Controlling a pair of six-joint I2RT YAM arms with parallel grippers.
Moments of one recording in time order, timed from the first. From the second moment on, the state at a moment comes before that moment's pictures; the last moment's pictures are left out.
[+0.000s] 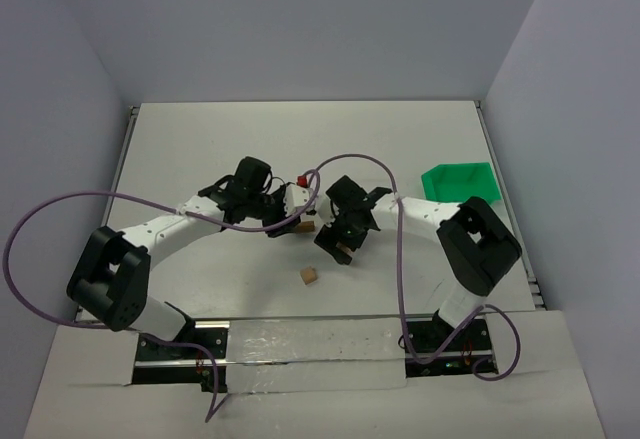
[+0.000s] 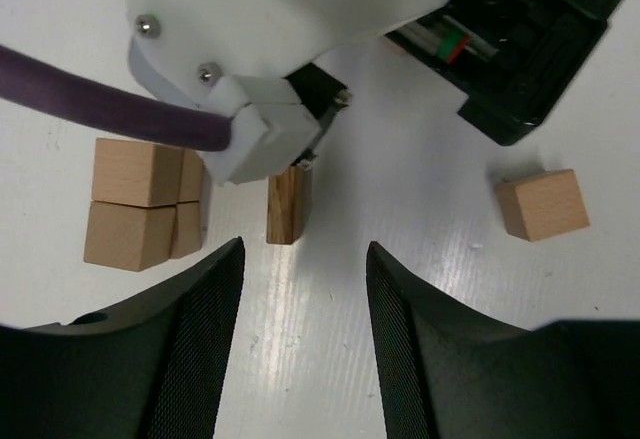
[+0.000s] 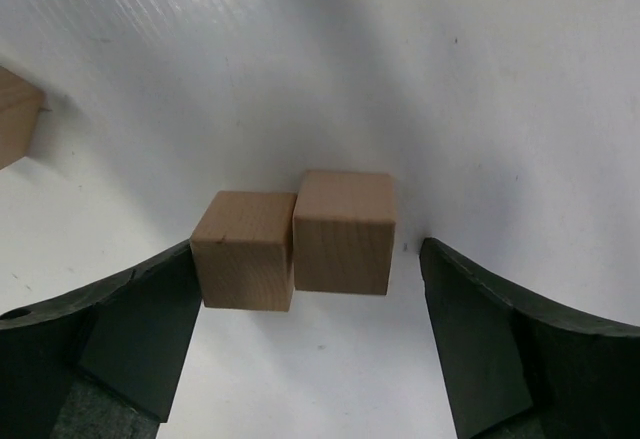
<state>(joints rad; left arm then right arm) -0.61 1.48 0.93 -0.31 0.52 0.69 0.72 1.68 0.98 -0.53 -0.17 -0.30</state>
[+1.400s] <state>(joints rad) -0.69 1.70 0.94 -0.18 0.38 0.67 0.42 1.09 0.87 -0.51 -0.30 -0.28</state>
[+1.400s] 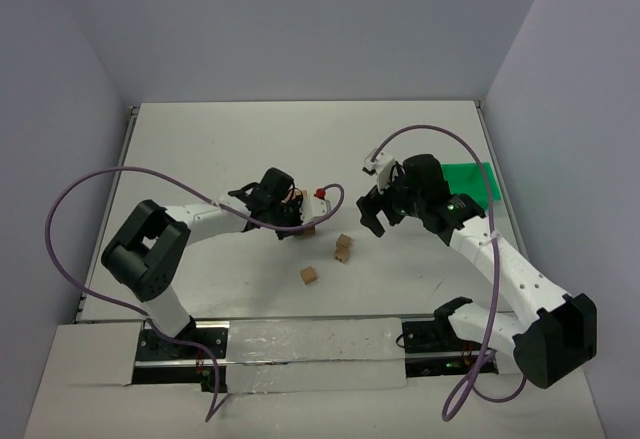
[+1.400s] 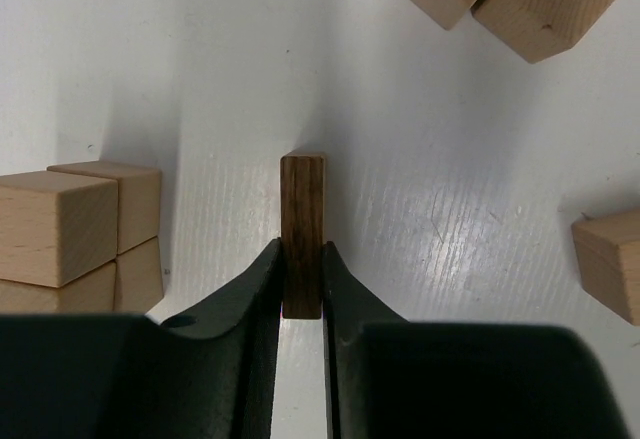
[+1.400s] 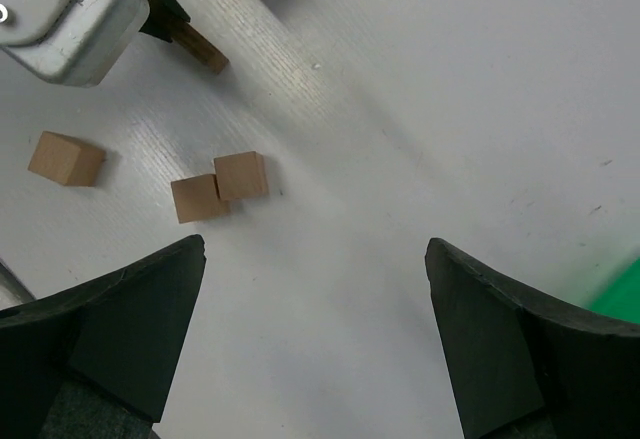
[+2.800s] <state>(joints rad) -0.61 1.56 1.20 -0.72 1.18 0.29 0.91 1.07 1.13 -0.77 -0.42 -0.89</state>
